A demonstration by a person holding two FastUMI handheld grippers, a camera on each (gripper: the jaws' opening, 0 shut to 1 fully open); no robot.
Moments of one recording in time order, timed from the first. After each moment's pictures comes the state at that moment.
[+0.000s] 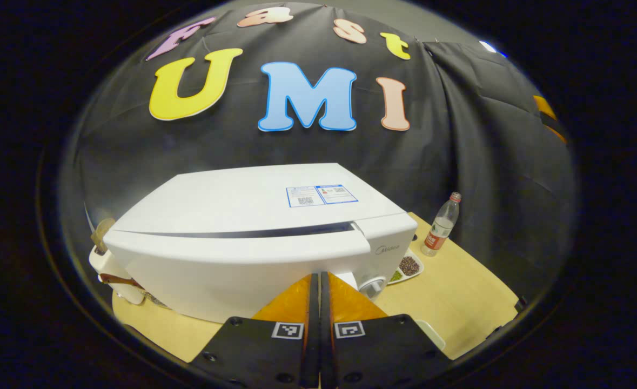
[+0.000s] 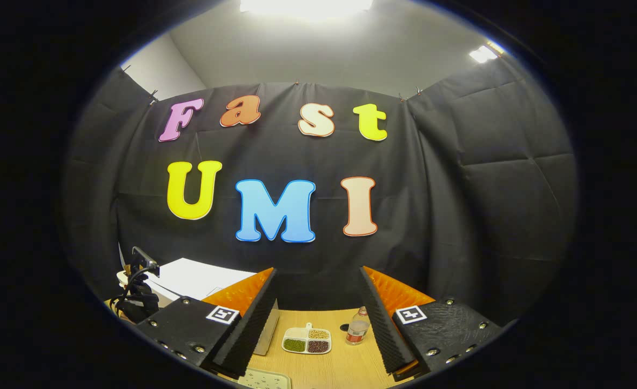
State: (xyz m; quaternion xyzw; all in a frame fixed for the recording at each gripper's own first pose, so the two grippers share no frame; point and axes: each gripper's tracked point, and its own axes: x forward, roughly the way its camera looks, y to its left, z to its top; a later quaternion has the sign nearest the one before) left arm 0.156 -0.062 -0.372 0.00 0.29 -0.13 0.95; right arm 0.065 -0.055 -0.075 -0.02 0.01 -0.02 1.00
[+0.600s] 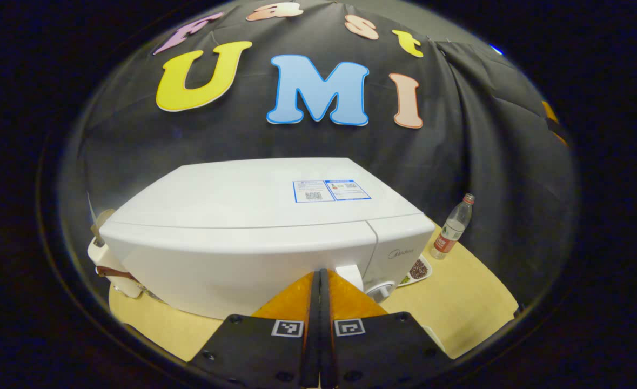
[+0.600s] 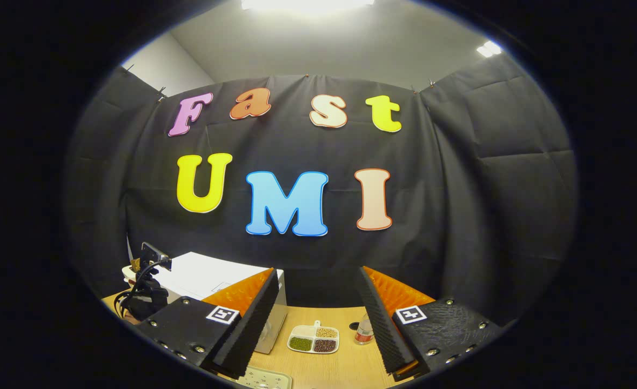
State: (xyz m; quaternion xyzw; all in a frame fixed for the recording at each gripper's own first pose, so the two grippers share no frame) left arm 0.161 -0.060 -0.383 0.00 0.30 -0.10 0.95; right arm 0.089 -0.041 -0.092 -0.02 0.02 0.03 1.00
